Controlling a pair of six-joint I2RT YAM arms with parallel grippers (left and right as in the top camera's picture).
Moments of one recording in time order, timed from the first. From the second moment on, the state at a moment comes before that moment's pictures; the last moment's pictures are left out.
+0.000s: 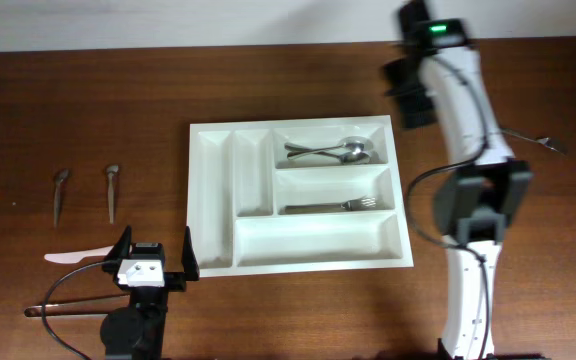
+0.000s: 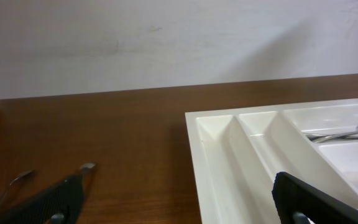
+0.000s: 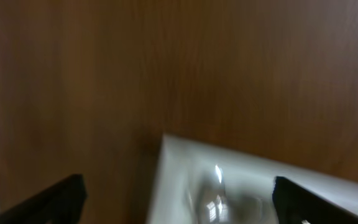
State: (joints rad) left arm -0.02 0.01 0.01 -0.08 -0.01 0.05; right arm 0.03 2.44 2.48 -1.38 0.06 1.41
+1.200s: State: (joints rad) left arm -0.02 0.01 0.01 -0.08 -0.01 0.05; right arm -0.46 2.44 2.43 -0.88 0.04 0.69
